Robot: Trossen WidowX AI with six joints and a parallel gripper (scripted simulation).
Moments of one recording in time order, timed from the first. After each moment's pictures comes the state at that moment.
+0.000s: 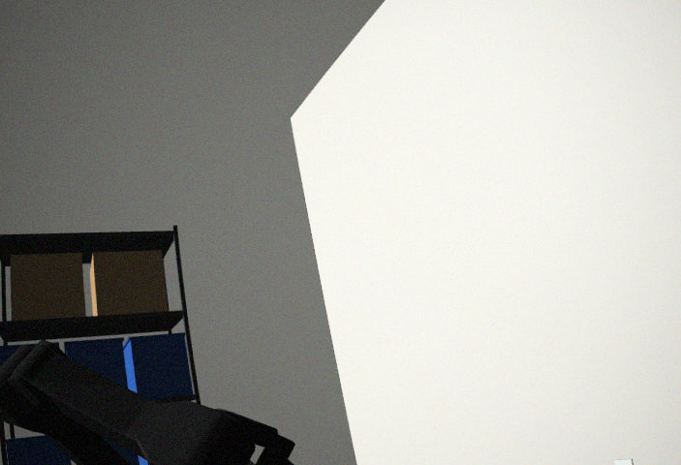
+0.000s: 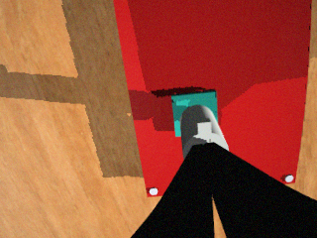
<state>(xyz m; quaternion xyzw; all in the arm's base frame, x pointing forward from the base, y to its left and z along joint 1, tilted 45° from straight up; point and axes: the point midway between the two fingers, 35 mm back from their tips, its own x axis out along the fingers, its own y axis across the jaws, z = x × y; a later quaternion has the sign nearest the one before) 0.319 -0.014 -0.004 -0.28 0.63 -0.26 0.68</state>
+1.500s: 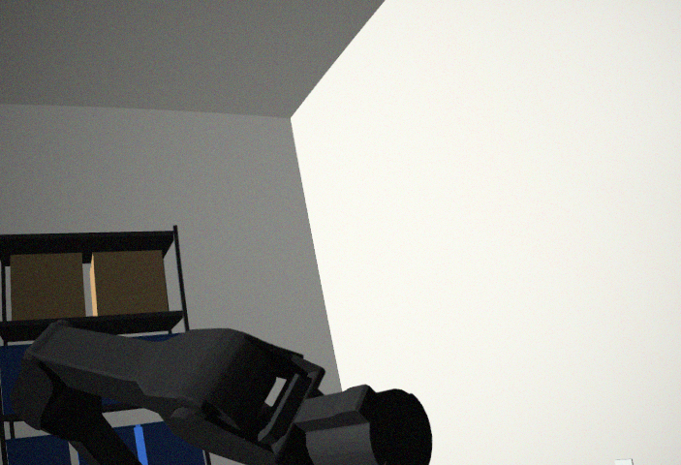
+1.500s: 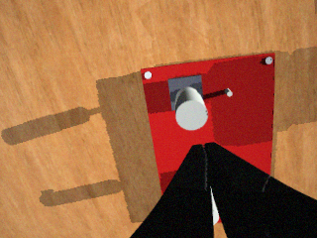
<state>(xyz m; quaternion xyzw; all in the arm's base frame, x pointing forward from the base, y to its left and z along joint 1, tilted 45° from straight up) 0.398 0.024 0.040 -0.27 0.62 -0.26 0.68</state>
